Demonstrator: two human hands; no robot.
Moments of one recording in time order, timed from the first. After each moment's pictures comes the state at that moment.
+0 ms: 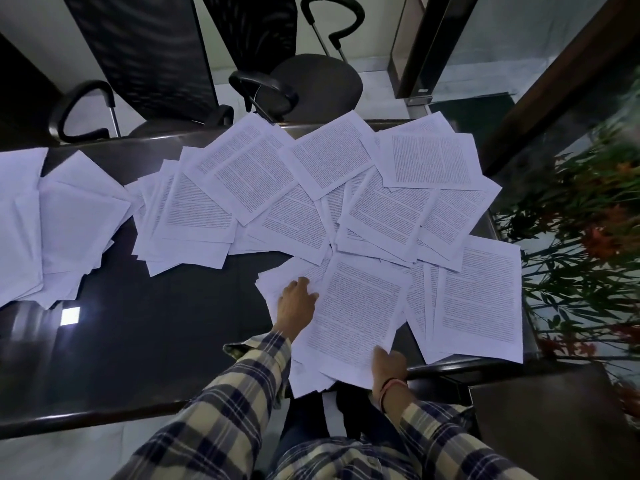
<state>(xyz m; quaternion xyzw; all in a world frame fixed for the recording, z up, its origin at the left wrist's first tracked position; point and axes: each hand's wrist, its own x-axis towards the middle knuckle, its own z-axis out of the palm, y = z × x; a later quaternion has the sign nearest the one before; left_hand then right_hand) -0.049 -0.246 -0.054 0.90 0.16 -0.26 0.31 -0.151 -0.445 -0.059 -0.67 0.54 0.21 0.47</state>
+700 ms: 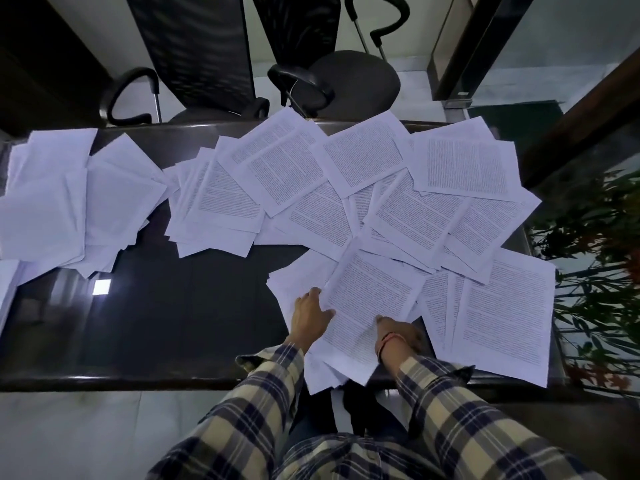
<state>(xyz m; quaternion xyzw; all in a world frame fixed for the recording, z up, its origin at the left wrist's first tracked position) -0.085 -0.241 -0.043 0.87 0.21 -0.27 0.36 -0.077 -0.420 -0.039 -0.68 0.57 0.25 0.39</state>
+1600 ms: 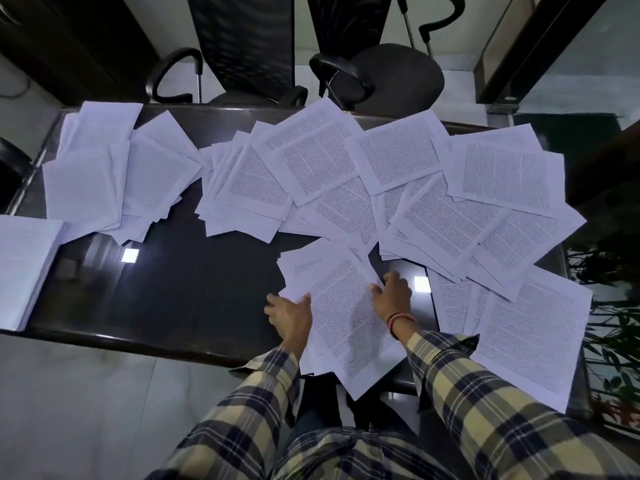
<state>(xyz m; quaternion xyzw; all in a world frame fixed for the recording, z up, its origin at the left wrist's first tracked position) -0.110 -0.213 -0.026 0.68 0.59 -0.11 0.42 -0.018 -0.393 -0.044 -0.92 0.08 0.26 0.28</state>
